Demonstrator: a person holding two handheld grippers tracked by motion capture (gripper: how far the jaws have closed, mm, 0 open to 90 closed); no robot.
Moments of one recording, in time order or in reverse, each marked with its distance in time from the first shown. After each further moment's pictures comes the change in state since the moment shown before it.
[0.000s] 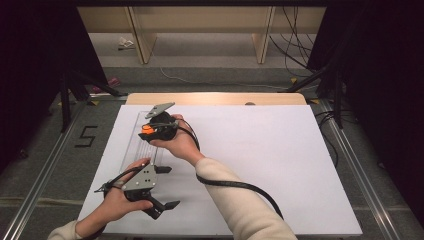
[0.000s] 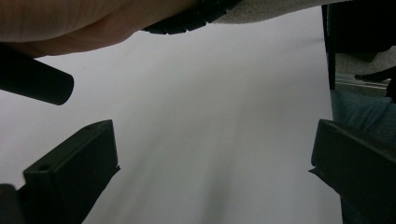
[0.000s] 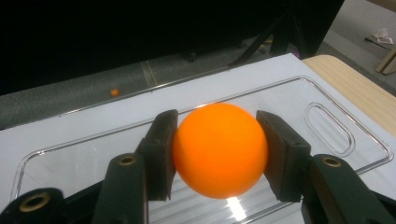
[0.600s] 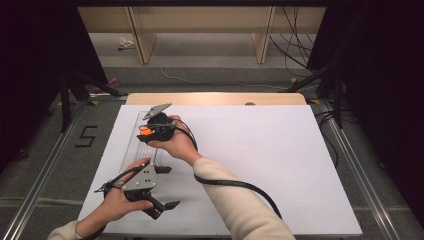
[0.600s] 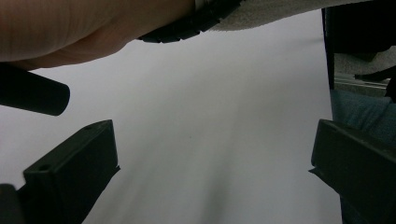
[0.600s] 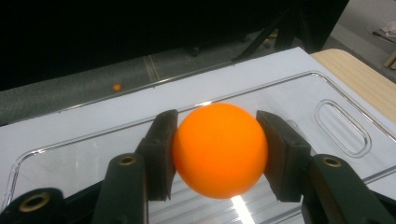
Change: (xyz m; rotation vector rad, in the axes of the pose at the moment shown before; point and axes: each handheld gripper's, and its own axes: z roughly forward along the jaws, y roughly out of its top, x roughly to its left) left arm 0.000 0.000 0.000 0.000 -0.001 0.000; right arm 0.001 0.000 0.010 0.025 0.013 -0.002
